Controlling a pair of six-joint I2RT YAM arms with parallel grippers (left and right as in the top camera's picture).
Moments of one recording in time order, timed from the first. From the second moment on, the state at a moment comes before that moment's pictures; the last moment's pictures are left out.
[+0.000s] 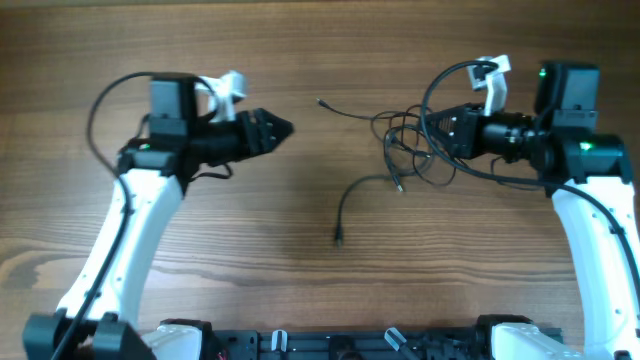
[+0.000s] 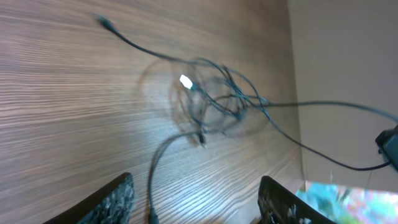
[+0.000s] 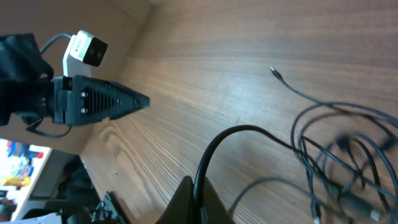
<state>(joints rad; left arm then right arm) -0.13 1.43 1.07 -0.53 0.73 -0.42 -0.01 1.32 1.20 -0.76 -0.87 0.07</state>
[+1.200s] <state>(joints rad) -0.53 1.71 1.07 0.01 0.57 -0.65 0.17 1.20 1.34 -0.37 -0.94 0.43</state>
